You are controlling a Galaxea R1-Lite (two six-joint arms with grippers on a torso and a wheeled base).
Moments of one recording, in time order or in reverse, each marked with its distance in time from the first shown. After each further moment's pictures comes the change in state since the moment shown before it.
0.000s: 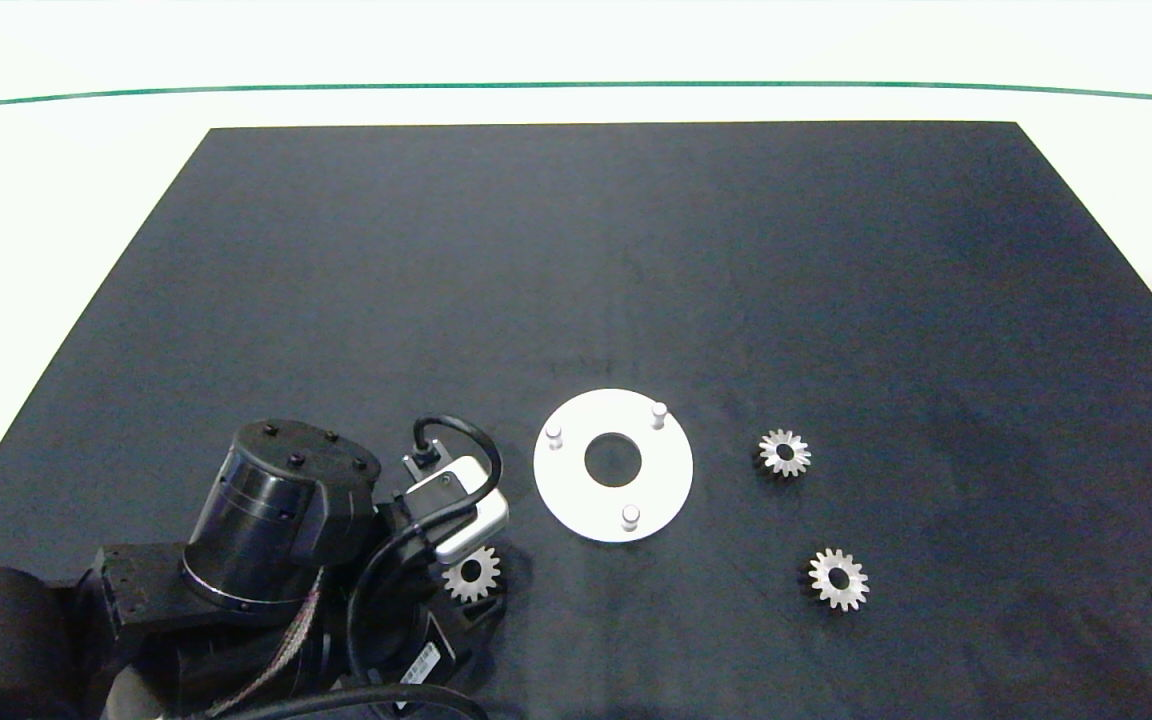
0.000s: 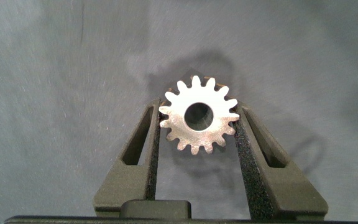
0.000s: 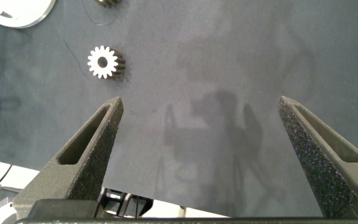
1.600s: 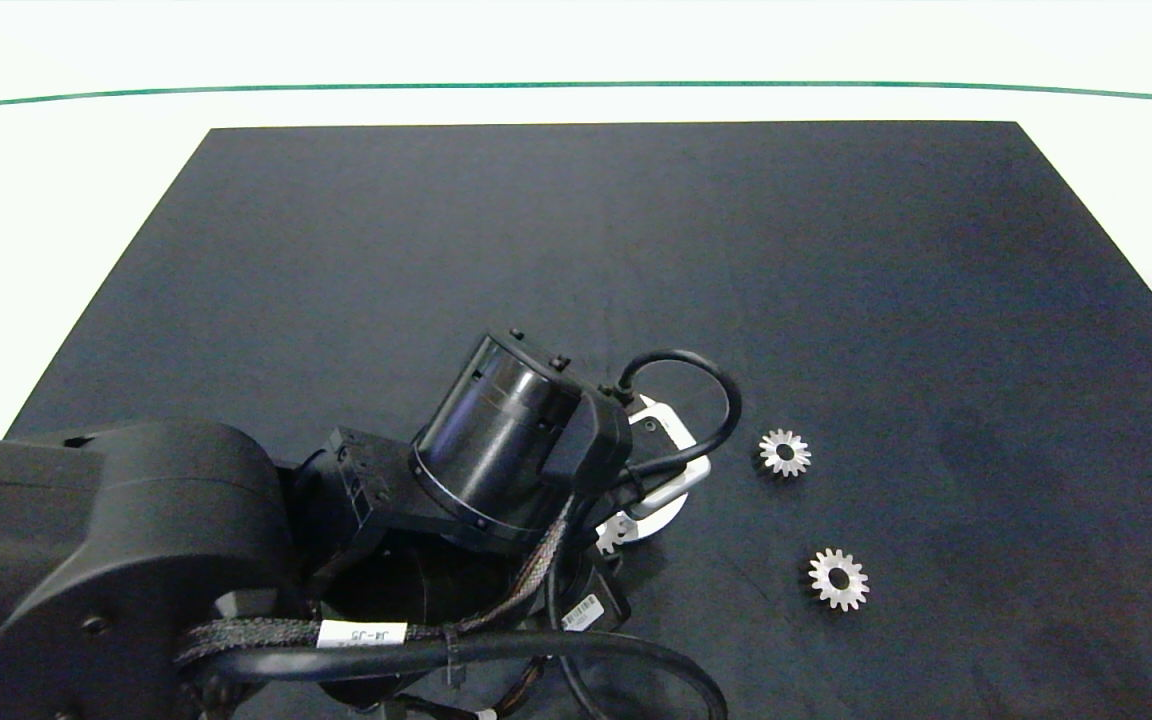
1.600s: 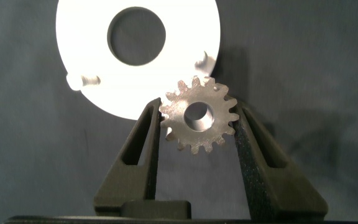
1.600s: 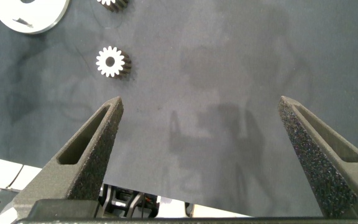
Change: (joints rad) left arm -0.227 0.184 -0.487 0.351 0.198 0.021; right arm -0.002 -0.098 0.033 0.004 0.005 0.033
